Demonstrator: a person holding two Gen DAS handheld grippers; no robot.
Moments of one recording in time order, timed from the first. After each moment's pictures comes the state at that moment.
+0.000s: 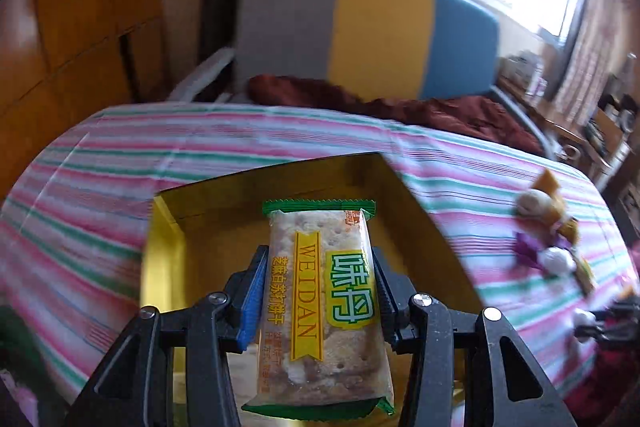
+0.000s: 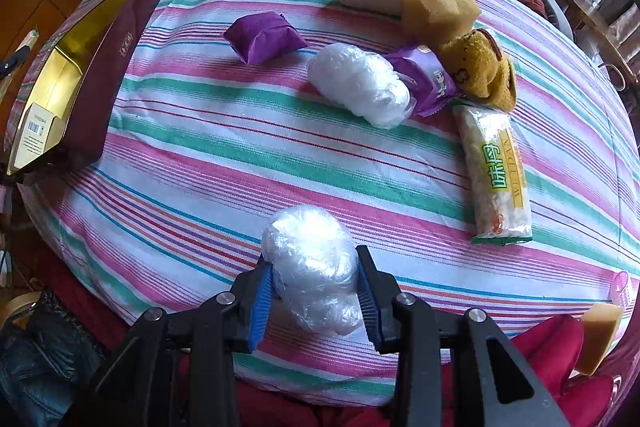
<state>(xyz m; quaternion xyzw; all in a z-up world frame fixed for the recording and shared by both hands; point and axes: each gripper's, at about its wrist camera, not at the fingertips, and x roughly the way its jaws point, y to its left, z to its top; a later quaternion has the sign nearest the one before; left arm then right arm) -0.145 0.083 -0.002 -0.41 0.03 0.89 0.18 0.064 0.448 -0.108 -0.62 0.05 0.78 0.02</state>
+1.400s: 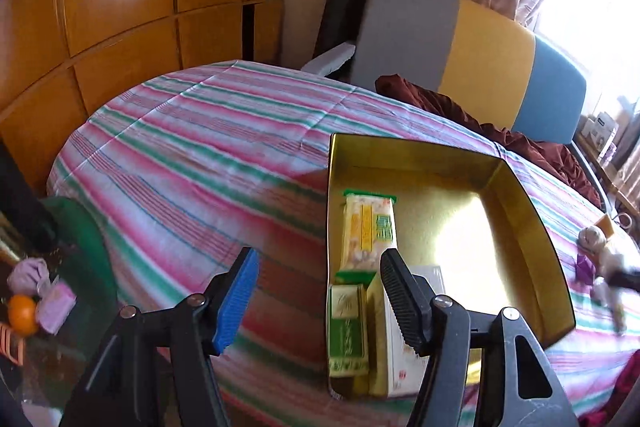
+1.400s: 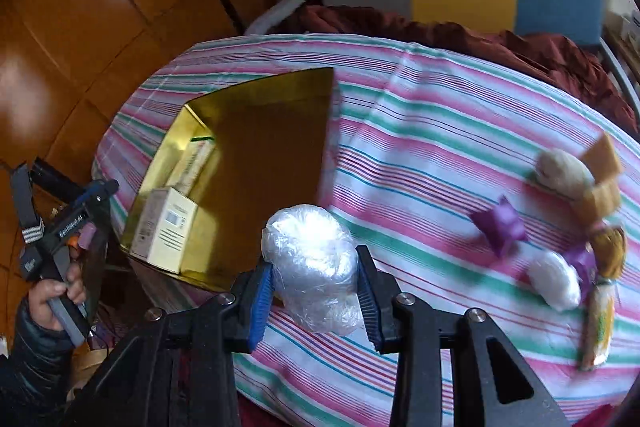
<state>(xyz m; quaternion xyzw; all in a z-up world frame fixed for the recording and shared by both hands) -0.079 -0.039 -0.026 -0.39 -0.05 0.92 0.03 -0.059 0.299 -0.031 -0.51 0.08 0.84 -0.14</state>
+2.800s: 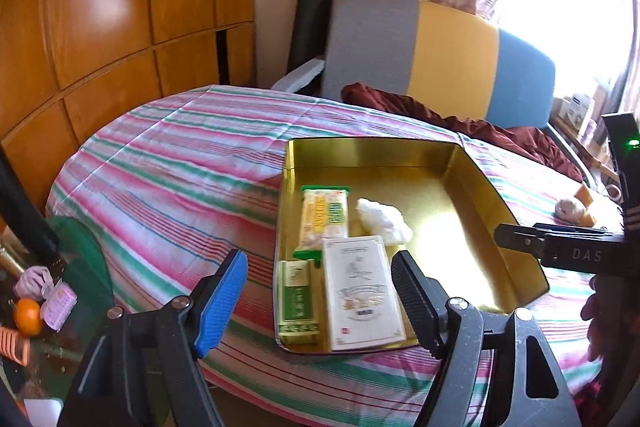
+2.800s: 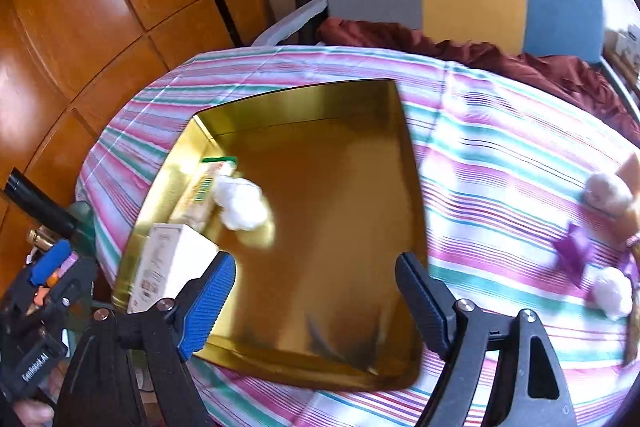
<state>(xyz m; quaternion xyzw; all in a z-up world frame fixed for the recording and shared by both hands) -0.031 0.004 -0.012 -0.35 -0.01 0.93 0.07 -0.072 0.229 -0.055 -0.47 0.08 0.88 -0.09</state>
